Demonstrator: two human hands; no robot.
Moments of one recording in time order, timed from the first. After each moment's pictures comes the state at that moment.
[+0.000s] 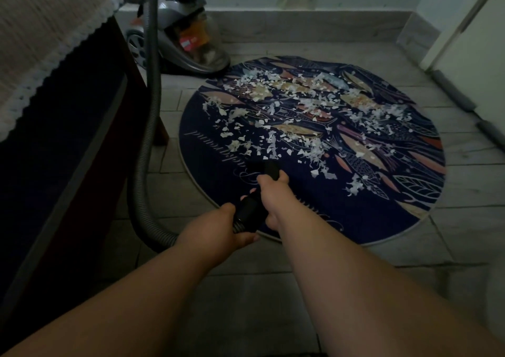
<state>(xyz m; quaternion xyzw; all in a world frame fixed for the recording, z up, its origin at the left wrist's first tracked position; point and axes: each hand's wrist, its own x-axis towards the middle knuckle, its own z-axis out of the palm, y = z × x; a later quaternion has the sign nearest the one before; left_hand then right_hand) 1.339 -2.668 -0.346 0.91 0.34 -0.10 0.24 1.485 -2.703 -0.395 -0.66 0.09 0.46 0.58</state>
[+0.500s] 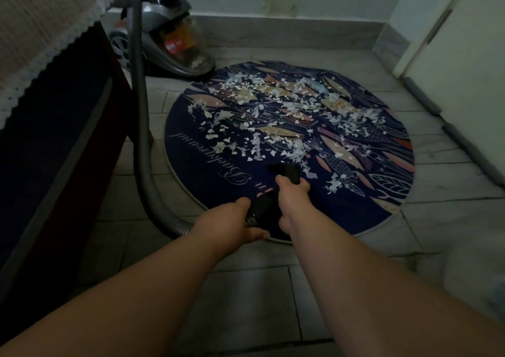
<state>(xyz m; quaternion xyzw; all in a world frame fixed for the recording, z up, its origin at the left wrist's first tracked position) 1.369 -2.692 -0.334 0.93 0.25 -0.12 0.24 1.499 -2.756 -0.369 -0.67 0.18 0.36 0.62</state>
